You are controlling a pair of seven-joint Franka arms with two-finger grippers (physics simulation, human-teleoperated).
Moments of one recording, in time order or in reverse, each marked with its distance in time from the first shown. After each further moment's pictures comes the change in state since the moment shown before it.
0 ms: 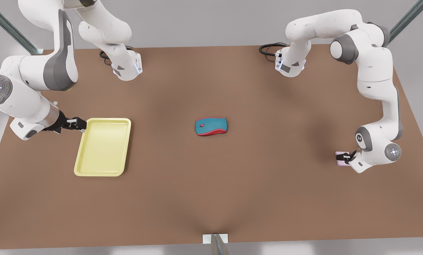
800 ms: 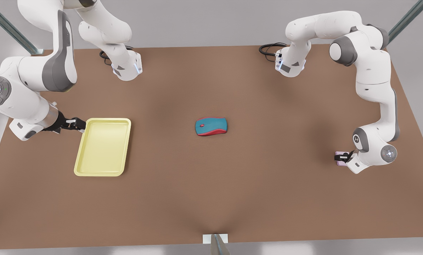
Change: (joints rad) left arm -0.006 0.022 -0.002 0.001 0.007 0.001 -0.032; right arm 0.001 0.004 -0.008 0.000 0.001 -0.006 -0.003
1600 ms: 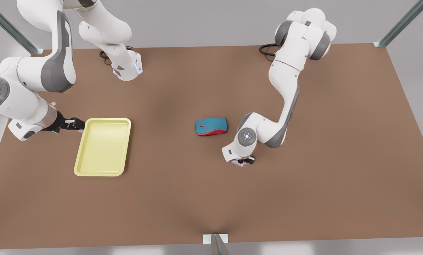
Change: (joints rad) left arm -0.815 0.035 -0.051 0.291 -0.020 -0.099 -0.484; right arm 0.000 0.001 -0.008 -0.001 0.000 -0.003 -0.002
